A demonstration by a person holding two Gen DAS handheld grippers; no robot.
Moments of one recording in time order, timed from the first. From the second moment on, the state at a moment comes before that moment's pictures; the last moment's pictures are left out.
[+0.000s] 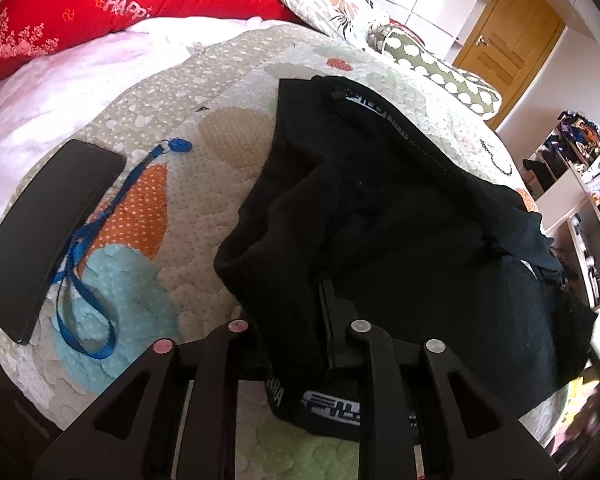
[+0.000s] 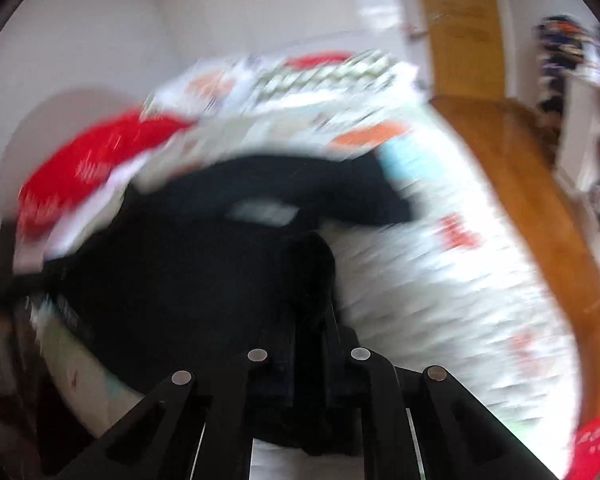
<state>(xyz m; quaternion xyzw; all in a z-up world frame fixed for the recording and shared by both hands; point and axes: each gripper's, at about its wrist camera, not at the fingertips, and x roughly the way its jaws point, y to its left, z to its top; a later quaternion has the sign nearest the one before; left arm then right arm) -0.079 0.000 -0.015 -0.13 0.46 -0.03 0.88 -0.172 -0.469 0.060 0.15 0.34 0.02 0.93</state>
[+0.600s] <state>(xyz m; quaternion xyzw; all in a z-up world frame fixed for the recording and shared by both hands) -0.108 0.000 0.012 -0.10 0.43 0.01 0.90 -0.147 -0.460 0.068 0.16 0.37 0.03 0.92</state>
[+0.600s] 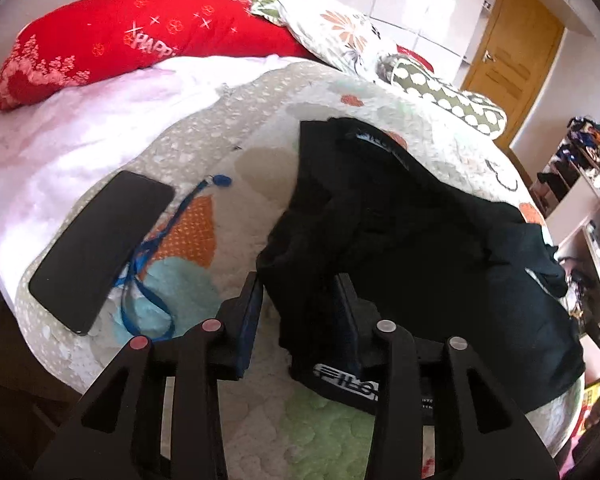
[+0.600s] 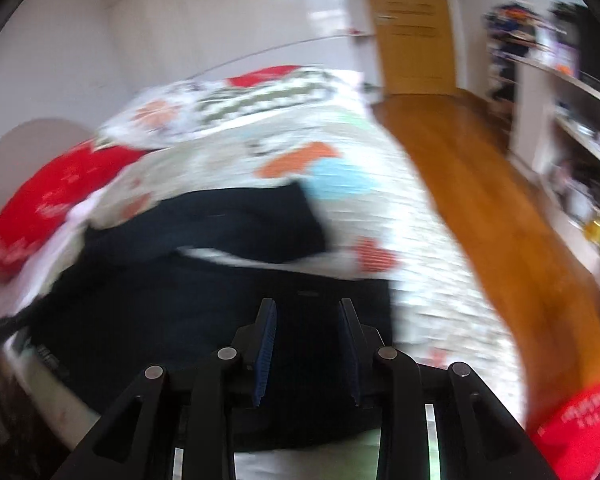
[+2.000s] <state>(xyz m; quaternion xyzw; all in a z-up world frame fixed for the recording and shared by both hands) 0.122 -0.078 -0.020 -0.13 0.54 -0.04 0.83 0.034 -0.487 0.045 0.16 0.41 0.04 0.90</state>
